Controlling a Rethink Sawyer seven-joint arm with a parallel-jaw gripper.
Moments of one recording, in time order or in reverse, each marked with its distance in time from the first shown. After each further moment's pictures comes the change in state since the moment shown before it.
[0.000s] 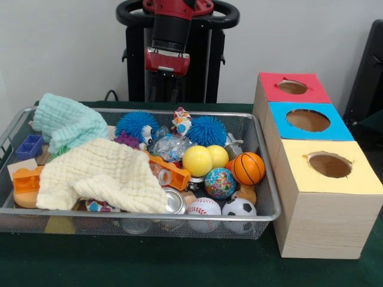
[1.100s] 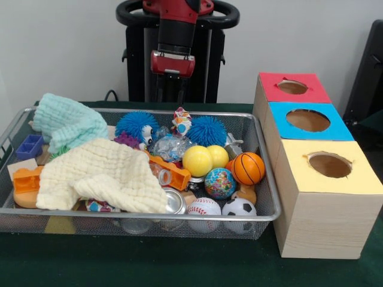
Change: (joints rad) arm 0.026 0.028 0.000 0.002 0.000 -0.012 0.000
